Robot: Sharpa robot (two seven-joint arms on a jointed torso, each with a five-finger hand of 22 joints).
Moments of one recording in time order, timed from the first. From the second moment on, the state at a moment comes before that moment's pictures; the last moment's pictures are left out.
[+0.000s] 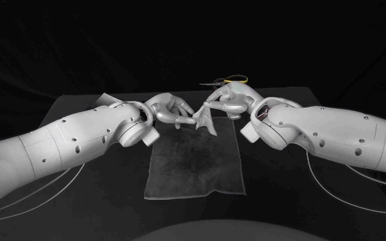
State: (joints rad) left arm 1.18 -0.63 -0.10 1.29 -0.63 -0.10 0.04; left_hand 1.59 -0.15 -0.06 0.28 0.05 0.61 0.17 0.66 0.11 0.50 0.17 1.20 0.26 0.65 0.12 1.59 0.43 0.17 0.76 0.22 1.02 0.67; right arm 1.21 -0.80 -0.13 1.58 -0.68 -0.43 0.08; right_hand 1.18 -0.07 0.59 -0.02 0.04 1.10 0.05 0.36 0.48 1.46 -0.02 1.40 1.31 1.46 -0.08 1.54 1.31 0.07 1.43 0.02 1.21 1.31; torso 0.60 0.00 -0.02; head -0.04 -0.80
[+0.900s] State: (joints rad) left arm 1.17 -0.62 -0.10 1.30 -0.64 -0.09 0.13; left_hand 1.72 0.00 -0.03 0.28 0.05 0.85 0.12 0.62 0.09 0.59 0.14 1.21 0.25 0.70 0.09 1.63 0.45 0.17 0.77 0.20 1.06 0.68; right arm 1.21 -0.80 -0.13 1.57 -0.68 -0.43 0.08; right_hand 1.18 -0.07 0.59 -0.02 0.05 1.09 0.05 0.36 0.48 1.46 -0.02 1.40 1.31 1.46 -0.08 1.54 1.31 0.07 1.43 0.02 1.21 1.31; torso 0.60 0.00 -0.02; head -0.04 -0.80
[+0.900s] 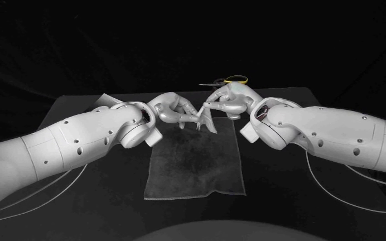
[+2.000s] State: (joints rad) left arm 1.22 -0.64 -0.05 1.33 -0.73 -0.14 0.11; left_hand 1.57 -0.19 0.62 0.19 0.04 0.96 0.12 0.60 0.24 0.73 0.05 1.23 0.30 1.06 0.01 1.63 0.82 0.16 0.85 0.12 1.25 0.81; right arm 1.20 -0.78 -0.14 1.52 -0.79 -0.42 0.04; right_hand 1.18 -0.07 0.59 -0.02 0.05 1.09 0.05 0.36 0.48 1.46 -0.02 1.41 1.31 1.46 -0.08 1.54 1.31 0.07 1.43 0.02 1.21 1.31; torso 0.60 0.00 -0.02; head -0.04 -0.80
